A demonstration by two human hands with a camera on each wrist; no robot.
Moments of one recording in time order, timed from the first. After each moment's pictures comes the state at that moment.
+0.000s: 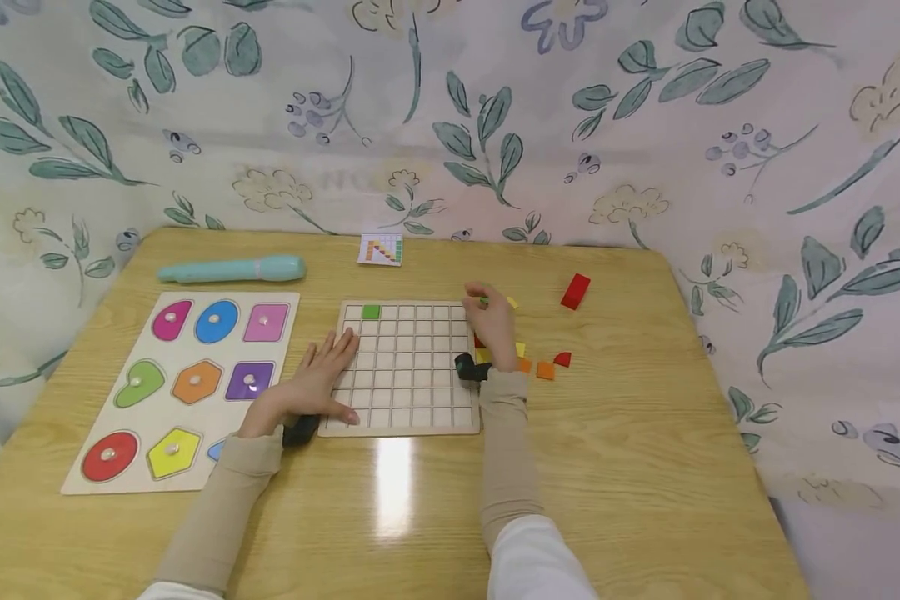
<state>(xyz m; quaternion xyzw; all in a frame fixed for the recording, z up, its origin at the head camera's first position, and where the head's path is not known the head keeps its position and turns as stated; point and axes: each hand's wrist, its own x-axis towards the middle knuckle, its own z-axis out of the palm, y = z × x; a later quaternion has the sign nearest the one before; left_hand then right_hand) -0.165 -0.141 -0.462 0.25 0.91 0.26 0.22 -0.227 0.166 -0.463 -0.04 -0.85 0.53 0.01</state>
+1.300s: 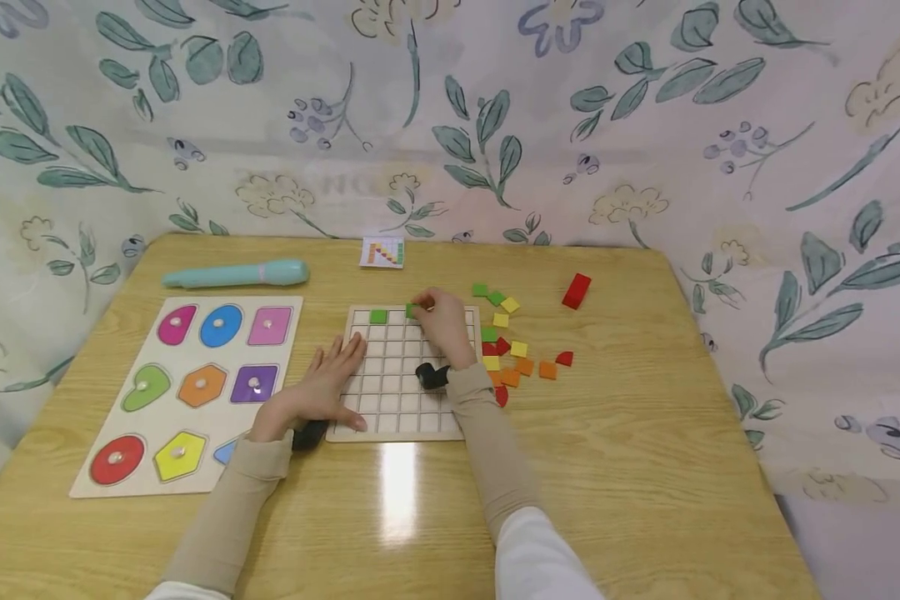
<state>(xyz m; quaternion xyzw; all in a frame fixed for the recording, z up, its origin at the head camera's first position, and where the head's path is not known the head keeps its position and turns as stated) -0.159 -0.134 -0.456 0.25 0.91 0.24 0.23 -0.231 0.097 -0.451 0.03 -0.89 0.46 0.01</state>
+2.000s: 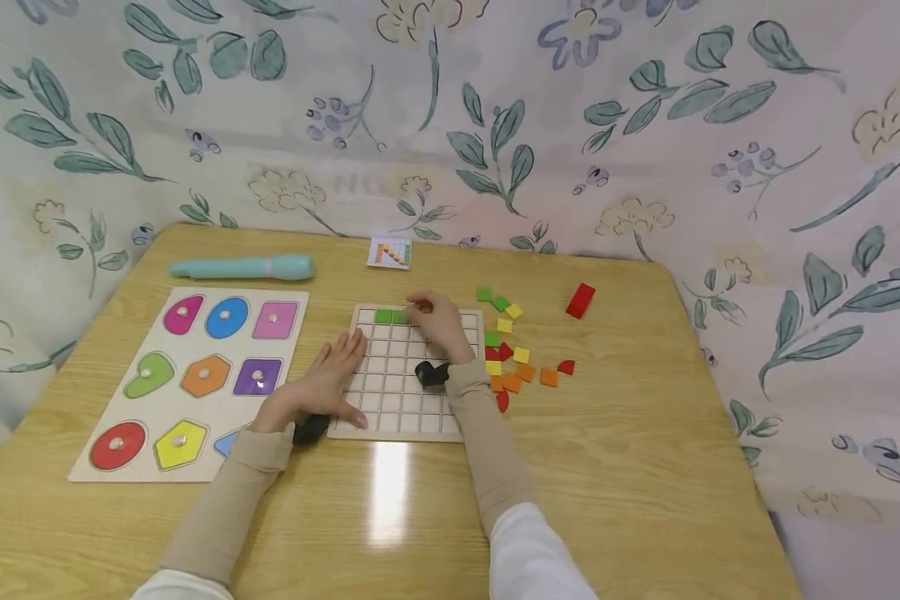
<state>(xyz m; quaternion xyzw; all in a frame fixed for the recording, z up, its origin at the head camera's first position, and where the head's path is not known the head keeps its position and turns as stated) -0.160 -0.140 -0.457 0.26 0.91 0.25 0.22 -0.241 0.090 -0.470 0.05 -0.84 0.53 -0.07</state>
